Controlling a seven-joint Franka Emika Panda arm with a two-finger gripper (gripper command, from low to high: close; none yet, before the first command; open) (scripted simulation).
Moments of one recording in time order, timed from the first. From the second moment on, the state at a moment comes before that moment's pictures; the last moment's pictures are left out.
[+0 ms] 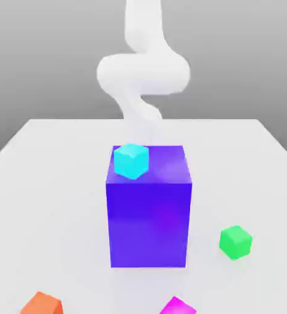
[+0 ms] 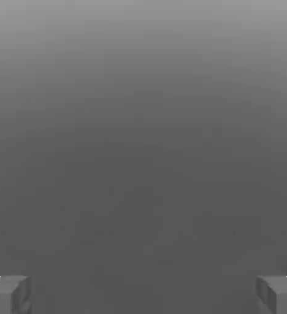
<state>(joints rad) 0.04 -0.71 -0.03 -2.30 0.02 2.33 0.73</state>
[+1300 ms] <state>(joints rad) 0.22 0.50 -0.09 -2.27 0.12 2.77 -0.07</state>
